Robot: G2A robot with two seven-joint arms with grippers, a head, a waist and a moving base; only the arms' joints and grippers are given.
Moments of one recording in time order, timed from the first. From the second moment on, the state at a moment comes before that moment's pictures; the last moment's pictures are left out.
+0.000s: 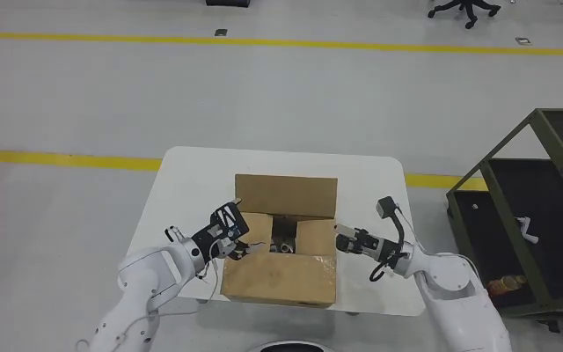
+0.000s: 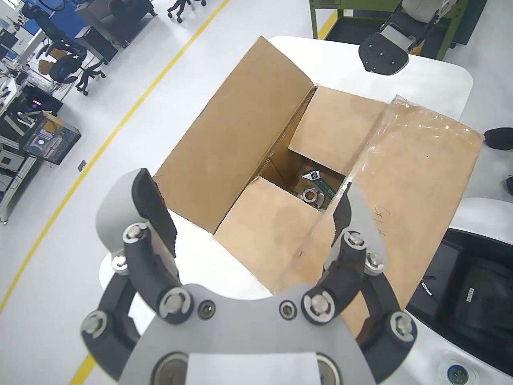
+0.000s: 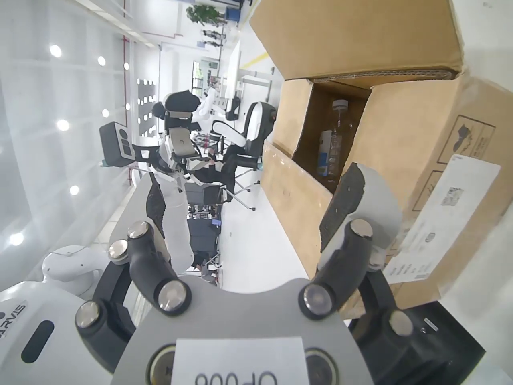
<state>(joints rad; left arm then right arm) 1.35 -1.22 -1.41 -1.91 1.55 -0.76 -0.33 -1.32 -1.18 1.45 -1.49 0.15 -0.24 1.00</state>
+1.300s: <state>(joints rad) 1.35 -1.22 -1.41 -1.91 1.55 -0.77 -0.33 -1.28 -1.16 1.33 -1.42 0.10 -0.24 1.07</state>
